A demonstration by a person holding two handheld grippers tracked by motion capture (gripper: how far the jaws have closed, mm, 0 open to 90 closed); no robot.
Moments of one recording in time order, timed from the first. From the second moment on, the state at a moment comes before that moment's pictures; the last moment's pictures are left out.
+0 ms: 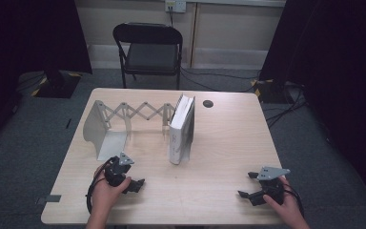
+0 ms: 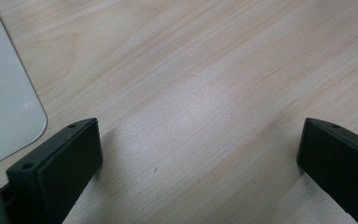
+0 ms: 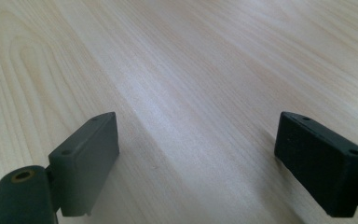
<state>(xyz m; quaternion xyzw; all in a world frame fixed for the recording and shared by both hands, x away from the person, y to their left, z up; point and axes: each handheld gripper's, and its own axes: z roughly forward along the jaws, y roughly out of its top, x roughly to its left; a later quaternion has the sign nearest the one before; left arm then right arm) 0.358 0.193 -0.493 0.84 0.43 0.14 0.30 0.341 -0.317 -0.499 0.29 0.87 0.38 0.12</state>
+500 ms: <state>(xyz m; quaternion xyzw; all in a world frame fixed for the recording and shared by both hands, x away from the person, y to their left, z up) 0.353 0.199 -0.501 0.83 0.41 0.17 0.35 0.341 -0.317 -0.499 0.29 0.87 0.38 0.12</state>
